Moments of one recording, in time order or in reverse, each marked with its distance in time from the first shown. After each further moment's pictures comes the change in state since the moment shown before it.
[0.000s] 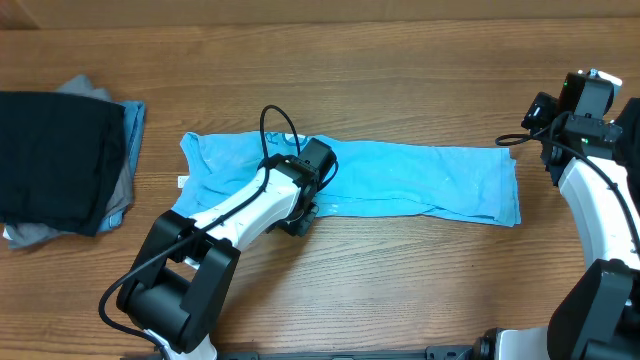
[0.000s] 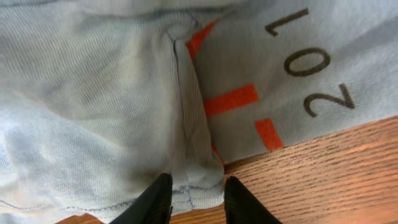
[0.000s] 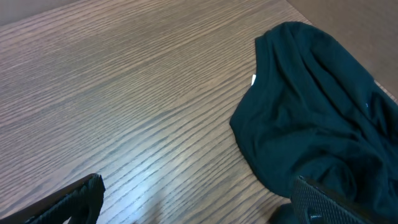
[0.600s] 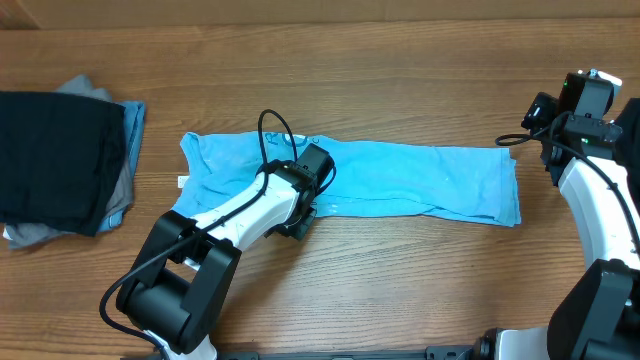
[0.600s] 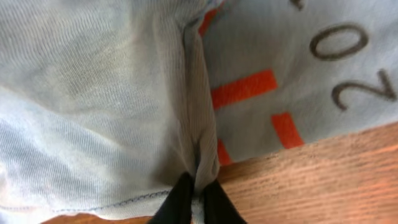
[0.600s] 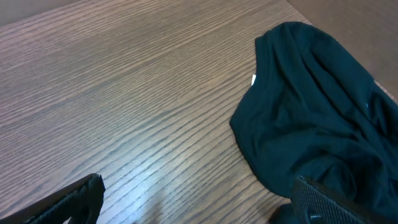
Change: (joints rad) left arm 0.000 -0.004 -0.046 0.016 -0.016 -0.022; right arm 0.000 0.000 0.000 0.000 0.000 0.000
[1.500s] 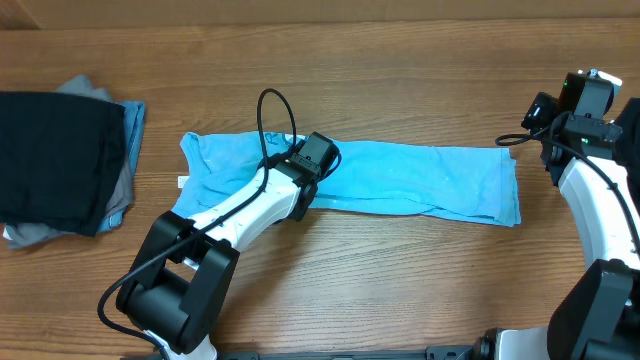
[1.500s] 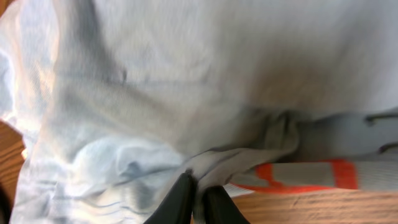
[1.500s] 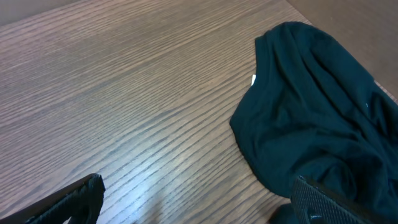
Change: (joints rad) left arm 0.000 0.000 0.051 0.077 -0.222 -0.018; right arm 0.000 0.000 0.000 0.000 0.000 0.000
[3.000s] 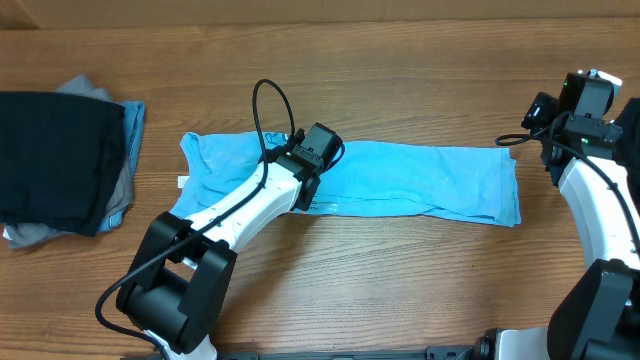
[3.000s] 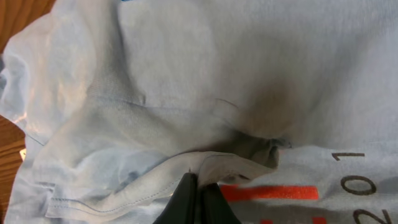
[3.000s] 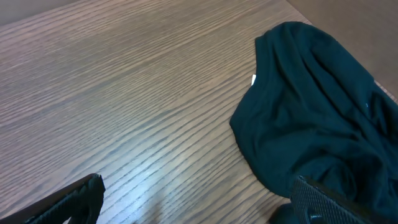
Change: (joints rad) left arm 0.000 0.000 0.060 -0.003 0.026 -0.095; right arm 0.000 0.000 0.000 0.000 0.000 0.000
